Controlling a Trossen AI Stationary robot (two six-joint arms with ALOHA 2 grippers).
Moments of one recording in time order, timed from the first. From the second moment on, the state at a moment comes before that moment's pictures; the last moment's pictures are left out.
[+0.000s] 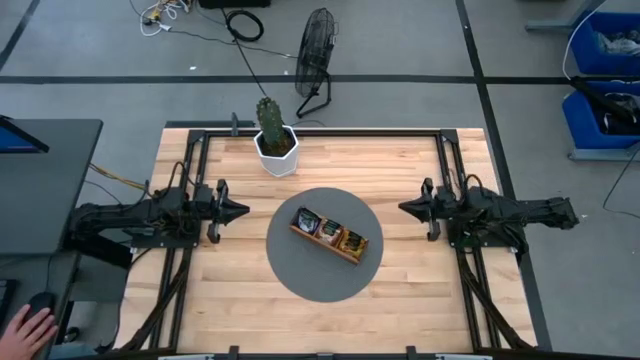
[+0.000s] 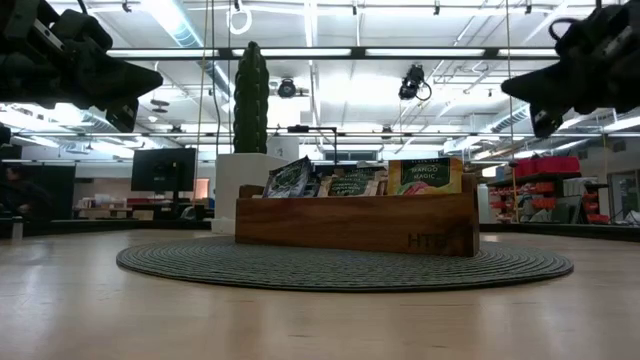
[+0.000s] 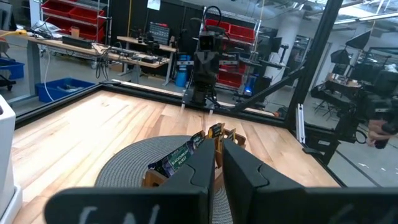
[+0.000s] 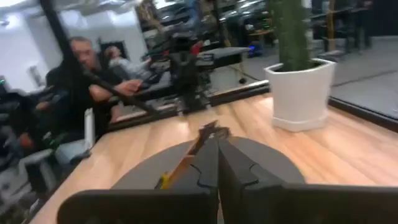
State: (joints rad) left arm 0.04 0.02 0.01 0.07 -0.01 -0.22; right arm 0.04 0.00 0.02 0.01 0.10 0.23
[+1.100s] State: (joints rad) left arm 0.04 0.02 0.01 0.07 -0.01 -0.22; right arm 0.01 0.03 0.02 0.01 0.02 0.20
